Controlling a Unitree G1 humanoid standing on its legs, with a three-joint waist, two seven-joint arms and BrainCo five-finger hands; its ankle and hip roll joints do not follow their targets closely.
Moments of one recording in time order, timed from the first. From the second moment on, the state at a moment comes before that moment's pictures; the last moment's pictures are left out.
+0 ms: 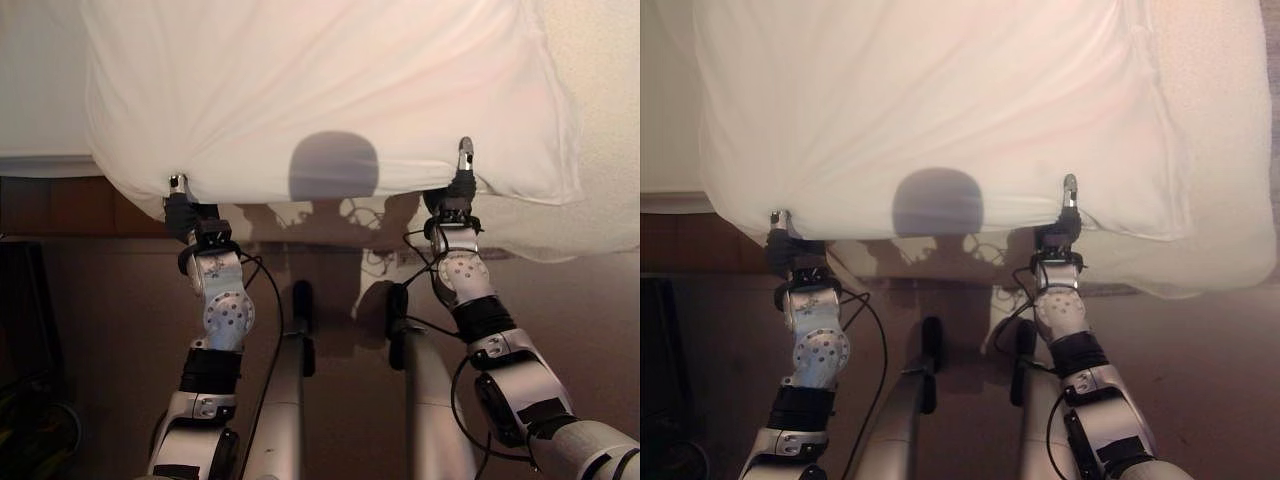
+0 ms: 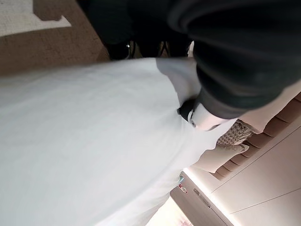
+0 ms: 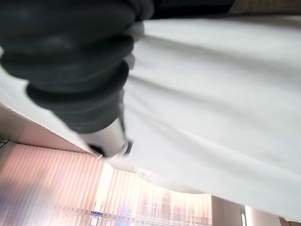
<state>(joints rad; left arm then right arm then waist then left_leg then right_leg) -0.50 0.13 0.06 0.05 -1.07 -0.44 0.48 -0.78 -0.21 0.07 0.47 1.62 -0.33 0.00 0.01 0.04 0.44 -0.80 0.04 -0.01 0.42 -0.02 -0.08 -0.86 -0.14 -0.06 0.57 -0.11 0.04</state>
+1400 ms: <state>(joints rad) -0.40 0.00 -0.02 0.40 -1.48 -0.40 0.20 -0.61 -0.21 0.32 -0.07 1.61 -0.37 0.13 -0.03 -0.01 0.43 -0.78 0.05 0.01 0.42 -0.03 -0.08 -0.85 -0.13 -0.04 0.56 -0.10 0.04</state>
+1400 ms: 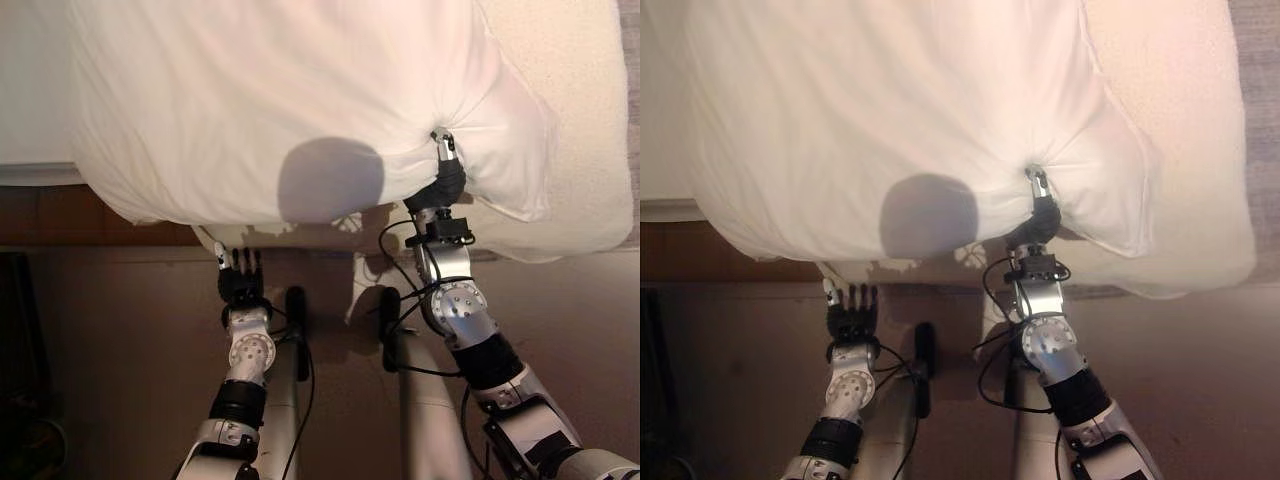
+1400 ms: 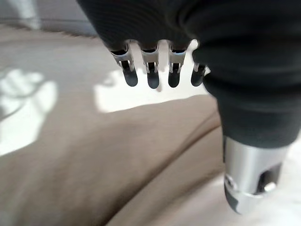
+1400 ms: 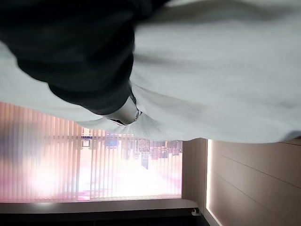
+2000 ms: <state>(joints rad) -0.46 0.03 -0.02 0.41 -1.52 -0.33 -0.04 -0.61 -0.20 0.33 -0.07 1.61 -0.37 0.15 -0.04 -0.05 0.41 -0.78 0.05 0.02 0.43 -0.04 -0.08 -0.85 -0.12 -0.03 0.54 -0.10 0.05</state>
